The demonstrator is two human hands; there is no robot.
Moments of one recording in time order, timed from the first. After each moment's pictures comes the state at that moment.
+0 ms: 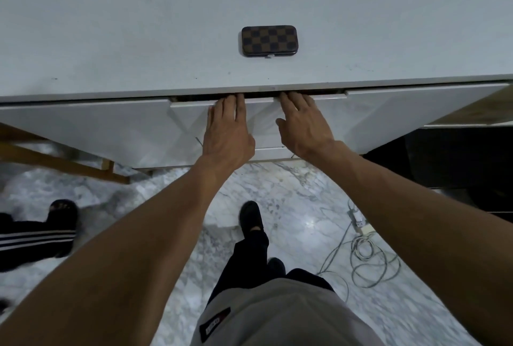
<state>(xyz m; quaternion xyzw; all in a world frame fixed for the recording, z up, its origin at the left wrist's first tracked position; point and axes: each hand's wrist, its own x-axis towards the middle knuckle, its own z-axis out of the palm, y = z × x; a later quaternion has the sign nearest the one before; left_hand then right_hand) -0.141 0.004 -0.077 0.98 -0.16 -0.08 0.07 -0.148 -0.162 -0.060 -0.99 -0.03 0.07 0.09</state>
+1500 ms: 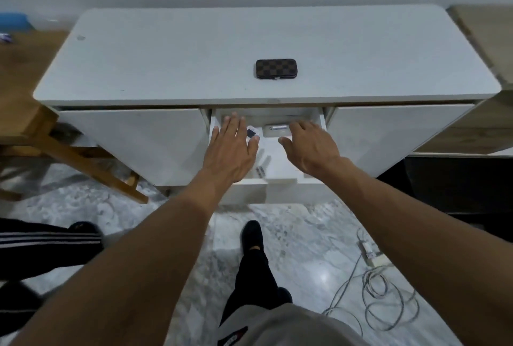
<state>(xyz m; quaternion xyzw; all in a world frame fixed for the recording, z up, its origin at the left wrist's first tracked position) -0.219 0.033 -0.016 0.98 -0.13 -0.07 0.12 -0.232 -0.151 0.006 -0.99 -0.02 0.09 0.09</state>
